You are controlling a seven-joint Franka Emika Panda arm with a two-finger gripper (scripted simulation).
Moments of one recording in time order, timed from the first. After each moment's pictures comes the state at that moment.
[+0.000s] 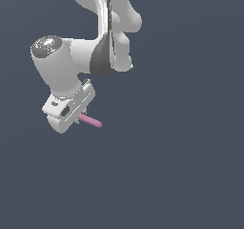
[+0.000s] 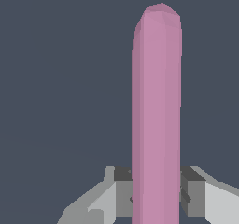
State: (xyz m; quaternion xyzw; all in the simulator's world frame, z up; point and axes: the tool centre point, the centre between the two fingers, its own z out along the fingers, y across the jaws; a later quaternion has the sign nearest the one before) arm 0.024 -0.167 0.191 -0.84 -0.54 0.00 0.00
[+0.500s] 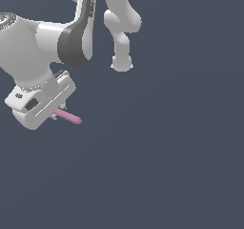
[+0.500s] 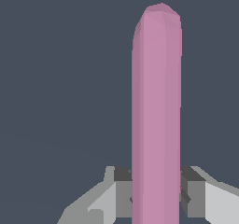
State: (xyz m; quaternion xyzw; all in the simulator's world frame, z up) arm 0.037 -0.230 0.238 -0.84 -0.54 0.00 0.00
